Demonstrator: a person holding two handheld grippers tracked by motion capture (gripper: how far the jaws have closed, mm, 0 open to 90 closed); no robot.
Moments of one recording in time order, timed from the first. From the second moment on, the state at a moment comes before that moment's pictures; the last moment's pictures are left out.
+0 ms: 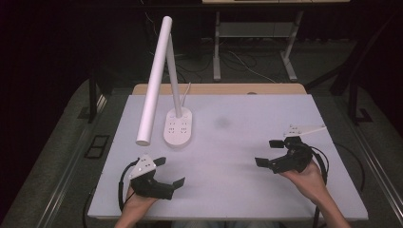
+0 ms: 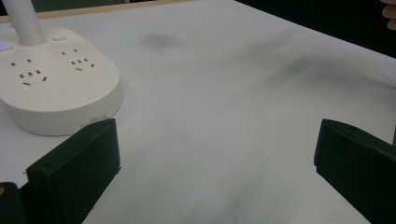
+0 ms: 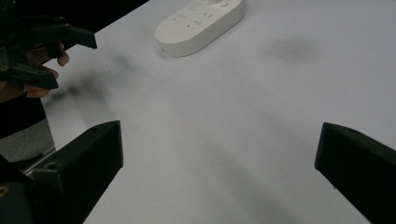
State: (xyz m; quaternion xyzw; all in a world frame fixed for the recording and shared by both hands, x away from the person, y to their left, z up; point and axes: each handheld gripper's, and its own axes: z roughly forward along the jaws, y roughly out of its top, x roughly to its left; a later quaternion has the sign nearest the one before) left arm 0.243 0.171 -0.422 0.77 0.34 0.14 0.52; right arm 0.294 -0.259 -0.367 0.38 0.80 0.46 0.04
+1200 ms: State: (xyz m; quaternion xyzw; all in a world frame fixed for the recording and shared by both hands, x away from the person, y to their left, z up) left arm 0.243 0.171 -0.422 0.77 0.34 0.13 0.53; right arm 0.337 -0.215 -0.352 0.36 0.82 0.45 0.03
